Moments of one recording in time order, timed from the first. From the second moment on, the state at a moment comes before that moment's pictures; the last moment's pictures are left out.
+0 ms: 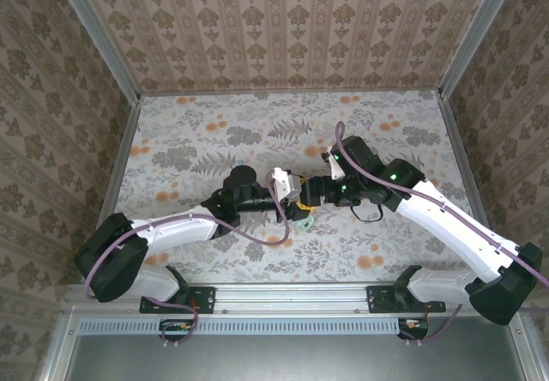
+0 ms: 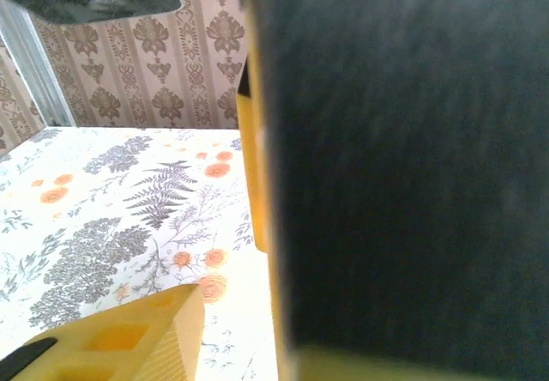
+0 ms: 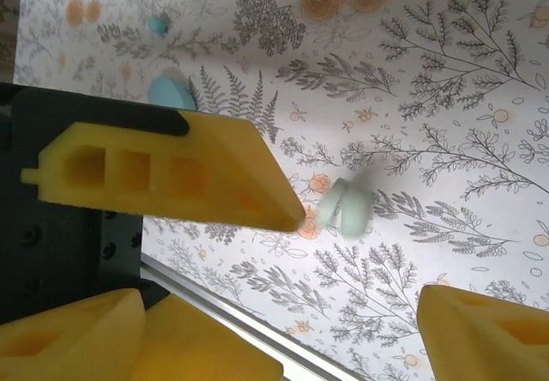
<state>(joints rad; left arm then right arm) -0.88 1.38 0.65 0.59 0.62 0.12 0.67 1.20 1.19 -0.94 -0.20 0.61</state>
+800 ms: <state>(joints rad) -0.75 1.24 0.53 0.41 0.50 0.13 0.61 1.35 0.93 -0.76 -0.12 0.49</state>
